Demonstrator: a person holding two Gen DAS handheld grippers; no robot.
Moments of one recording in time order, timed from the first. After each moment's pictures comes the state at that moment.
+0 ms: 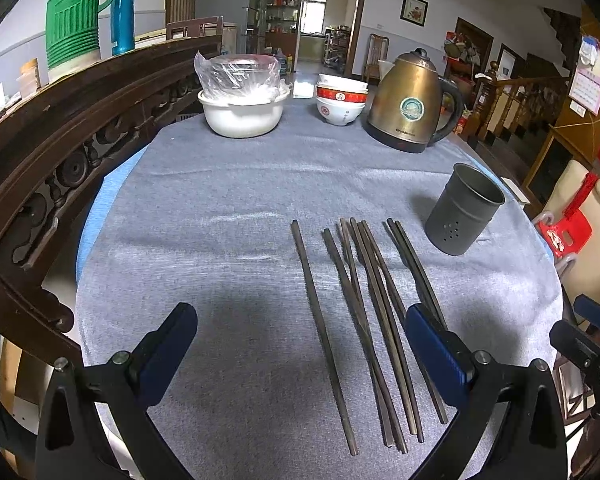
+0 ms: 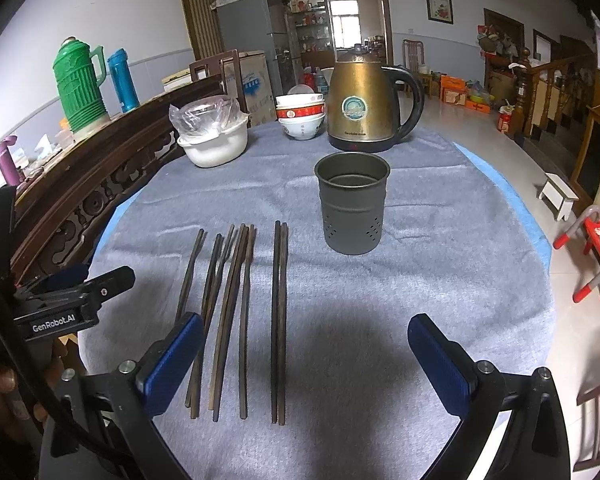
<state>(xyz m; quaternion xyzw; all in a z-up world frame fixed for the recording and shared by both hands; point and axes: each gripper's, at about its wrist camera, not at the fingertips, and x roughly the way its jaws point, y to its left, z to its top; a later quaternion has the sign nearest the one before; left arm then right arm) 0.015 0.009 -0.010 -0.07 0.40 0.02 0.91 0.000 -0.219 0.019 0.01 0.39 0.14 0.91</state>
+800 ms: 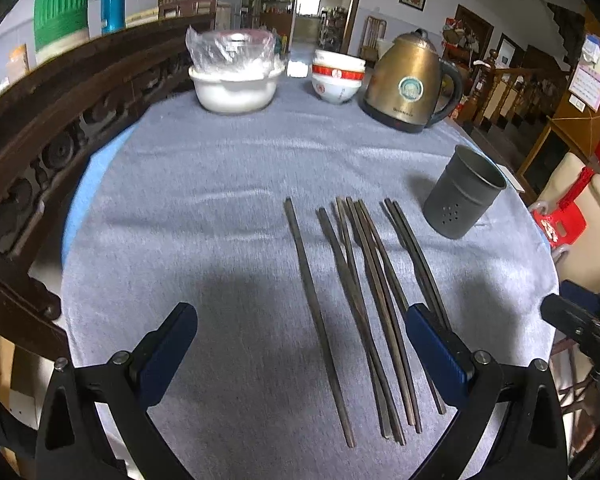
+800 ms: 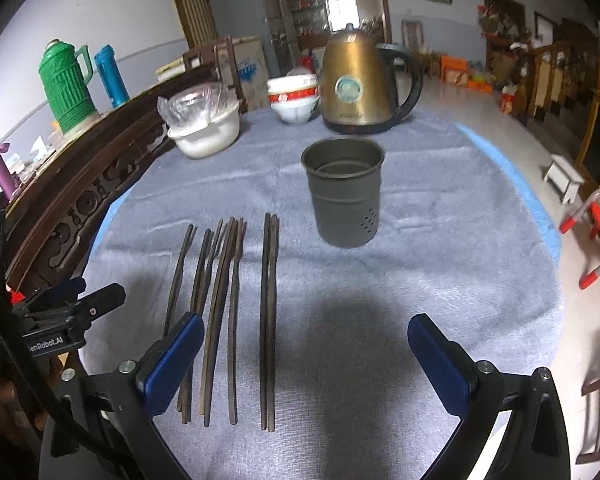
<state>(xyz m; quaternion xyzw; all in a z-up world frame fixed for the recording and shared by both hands) 0.025 0.014 -0.022 -0.09 0.44 0.00 0.89 0.029 -0.228 0.009 0.03 0.43 0.15 0.89</state>
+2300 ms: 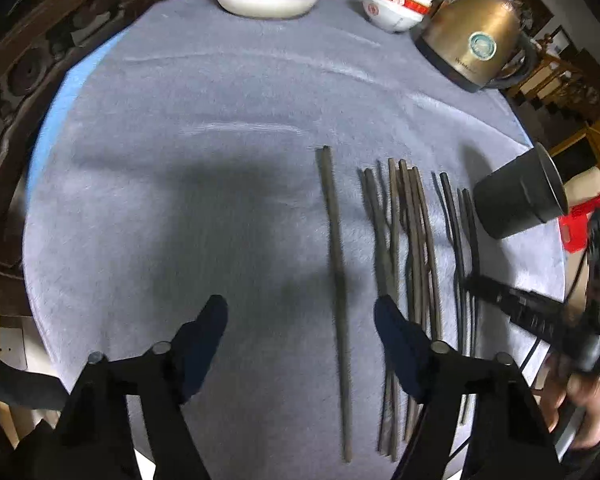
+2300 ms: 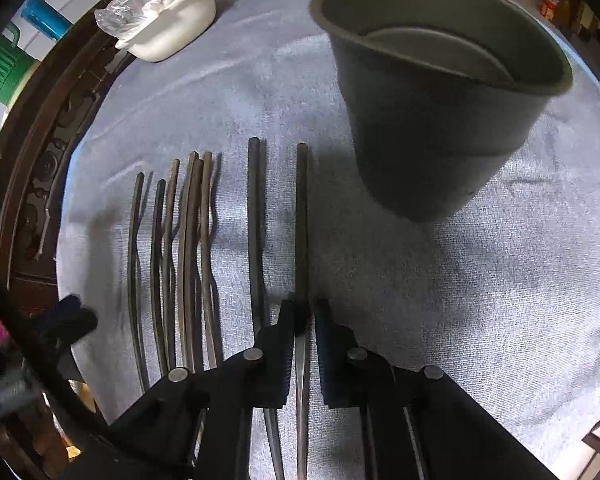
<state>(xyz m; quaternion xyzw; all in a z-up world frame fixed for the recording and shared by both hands) 0.105 0.038 -0.061 -0.16 0.59 0.02 0.79 0.162 -0.182 -0.086 0.03 0.63 0.19 0.75</state>
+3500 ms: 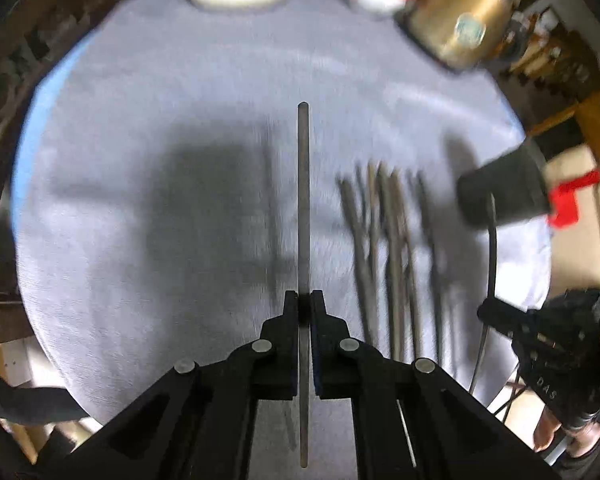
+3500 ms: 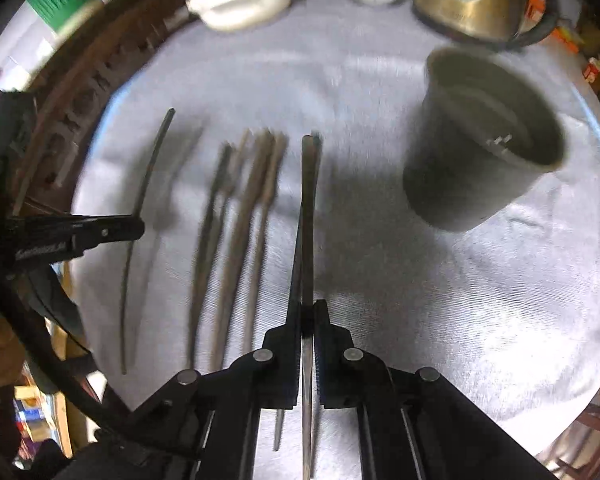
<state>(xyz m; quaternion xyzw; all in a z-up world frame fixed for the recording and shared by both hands) 0.120 0.061 -0.043 -0.16 0.61 -0.03 0.78 0.128 -0.130 -0.033 -0.06 0.60 0.24 0.76</state>
